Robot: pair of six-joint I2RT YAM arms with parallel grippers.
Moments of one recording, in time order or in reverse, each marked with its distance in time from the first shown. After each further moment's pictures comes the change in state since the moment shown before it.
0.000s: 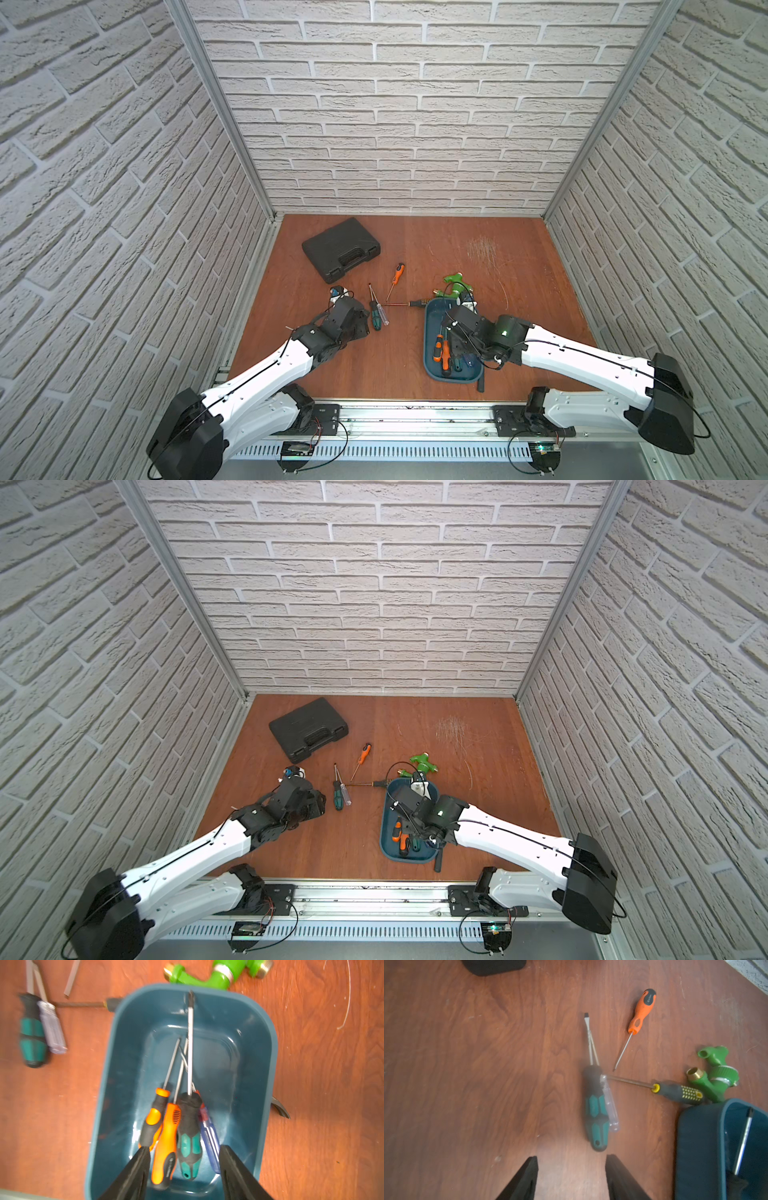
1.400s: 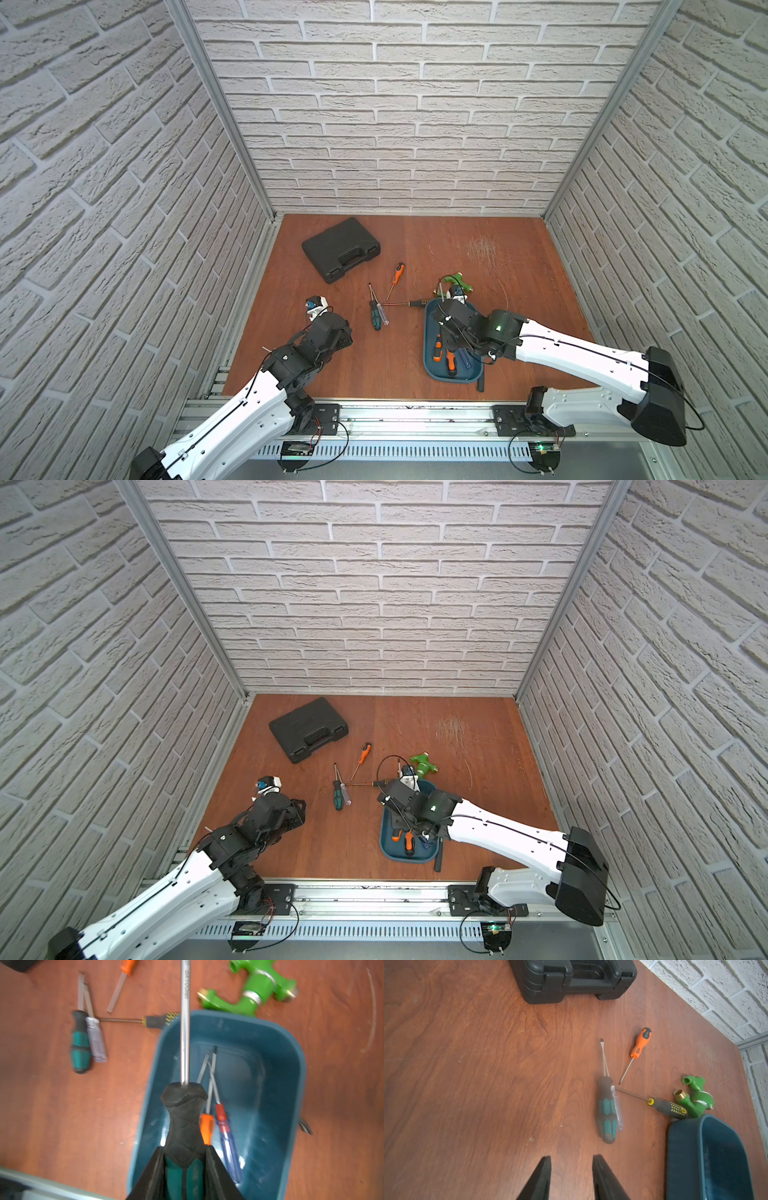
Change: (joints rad) left arm -0.016 -0.384 -0.099 -0.189 -0.113 -0.110; right arm 0.025 0.065 0.064 -0.008 0.003 0.003
